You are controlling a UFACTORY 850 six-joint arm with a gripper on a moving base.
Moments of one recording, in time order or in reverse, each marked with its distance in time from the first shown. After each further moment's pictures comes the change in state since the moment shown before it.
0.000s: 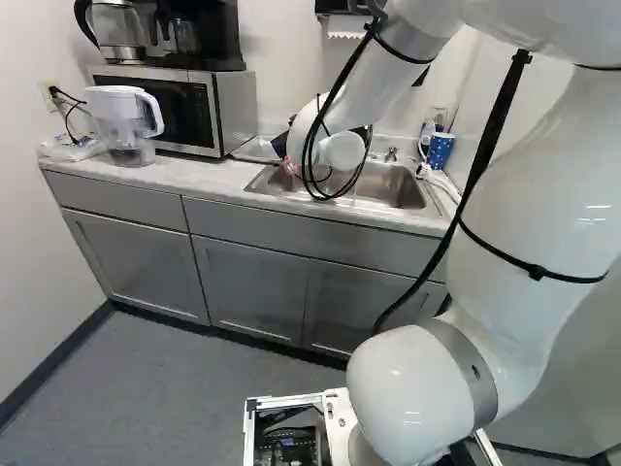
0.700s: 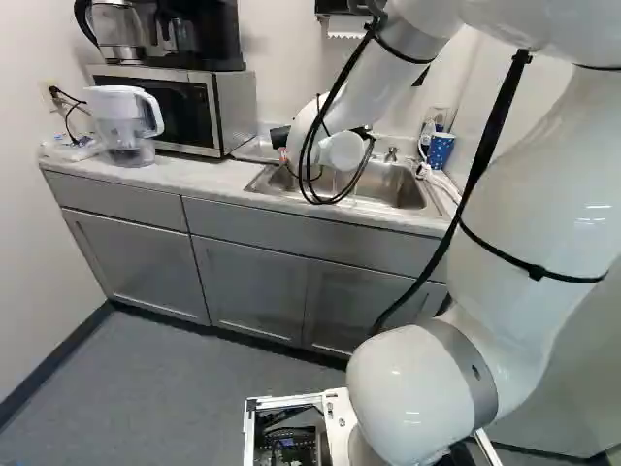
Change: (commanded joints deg) arm 0.0 0.0 0.0 0.0 0.0 21.2
